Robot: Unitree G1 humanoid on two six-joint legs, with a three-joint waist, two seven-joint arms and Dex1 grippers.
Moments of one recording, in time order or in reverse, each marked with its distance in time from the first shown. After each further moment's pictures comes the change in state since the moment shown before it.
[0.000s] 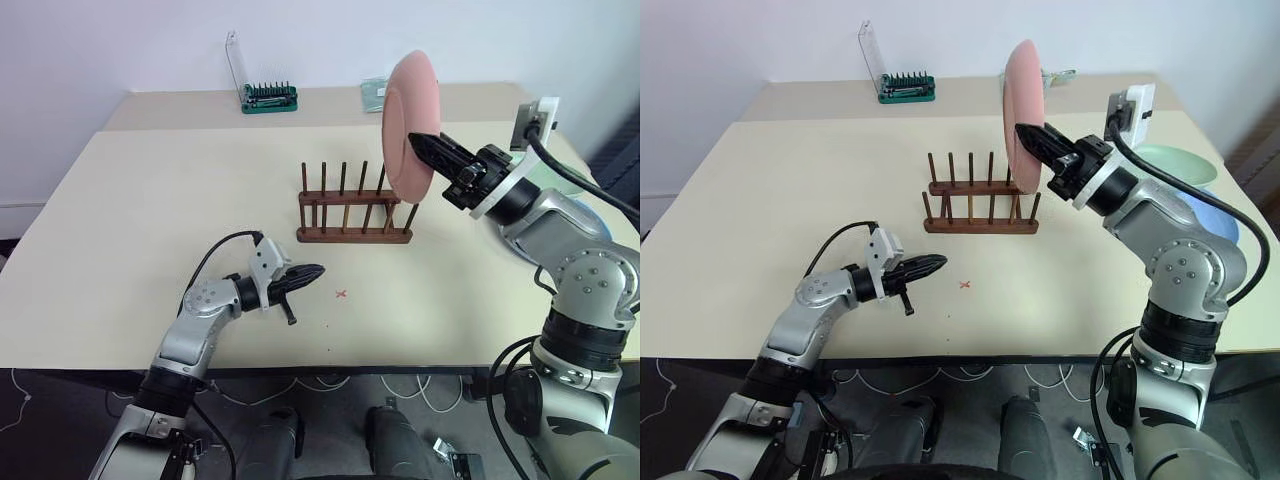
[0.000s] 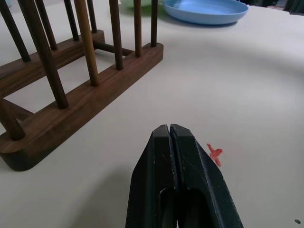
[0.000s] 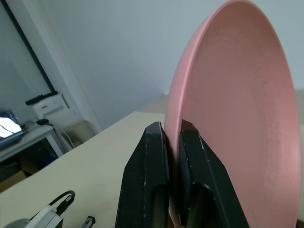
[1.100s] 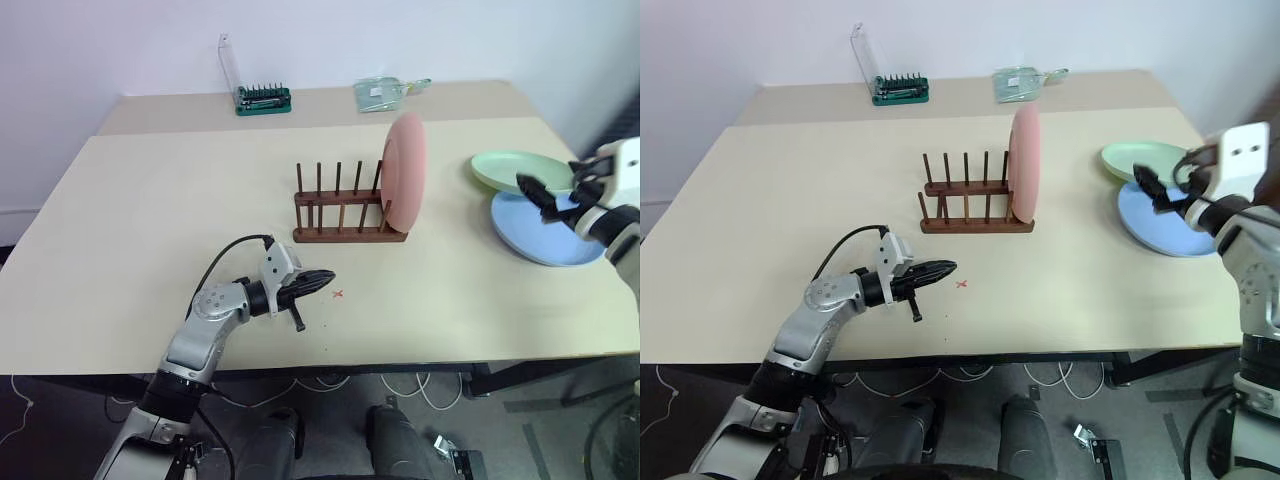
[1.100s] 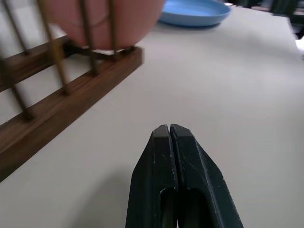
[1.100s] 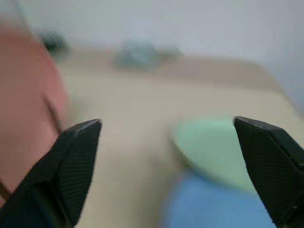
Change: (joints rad) left arm 0.001 -0.027 -0.062 -0.039 0.001 0.023 -0.008; right arm 0.275 -0.493 0.117 0.286 -0.582 -0.473 -0.009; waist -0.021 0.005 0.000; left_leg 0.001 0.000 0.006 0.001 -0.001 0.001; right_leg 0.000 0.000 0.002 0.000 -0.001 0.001
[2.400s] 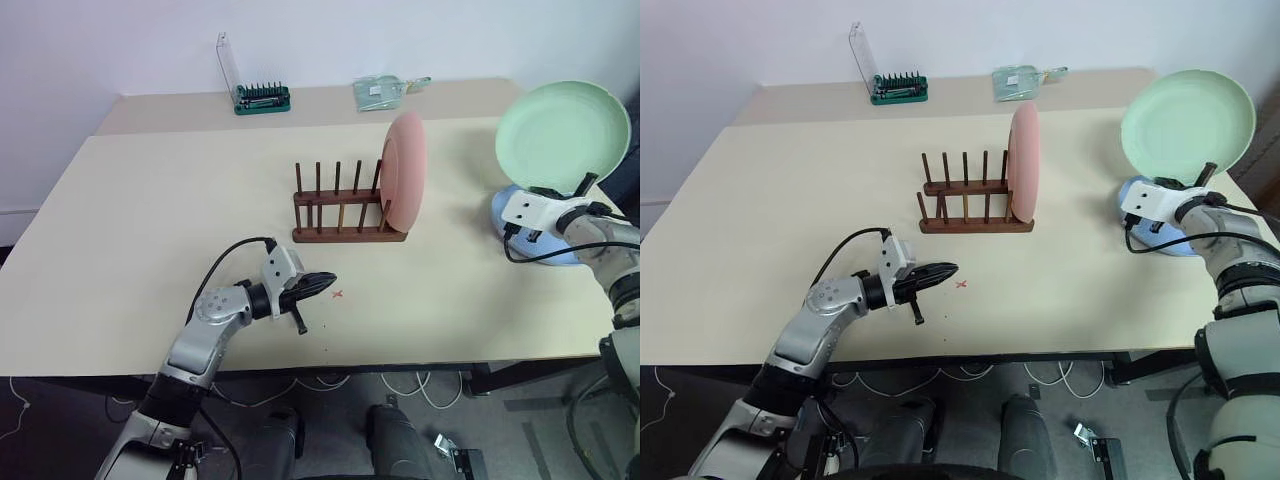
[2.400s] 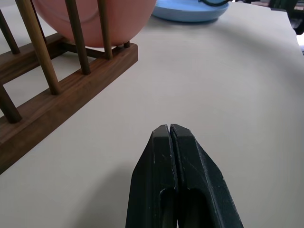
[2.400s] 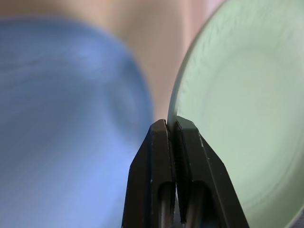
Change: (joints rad) left arm 0.024 0.016 0.001 -0.022 0.011 0.000 0.035; right arm -0.518 -0.032 0.593 1.078 -0.900 -0.910 -0.349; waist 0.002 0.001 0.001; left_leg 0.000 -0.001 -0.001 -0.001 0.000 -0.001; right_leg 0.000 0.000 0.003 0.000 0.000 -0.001
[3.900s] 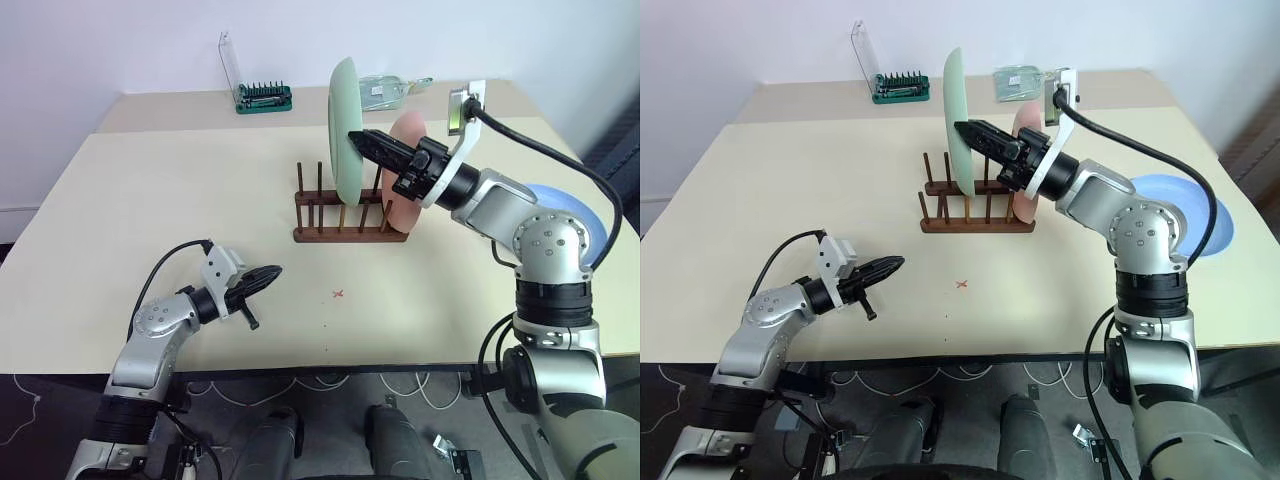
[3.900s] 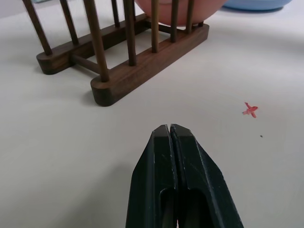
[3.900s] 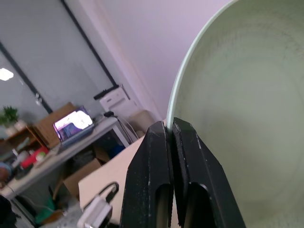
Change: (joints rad) left arm 0.128 0.118 0.204 -0.027 -0.054 -0.042 0.003; right arm 0.071 0.511 -0.478 -1.123 1.724 1.312 0.321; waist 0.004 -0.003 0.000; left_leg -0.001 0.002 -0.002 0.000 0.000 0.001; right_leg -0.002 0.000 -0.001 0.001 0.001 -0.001
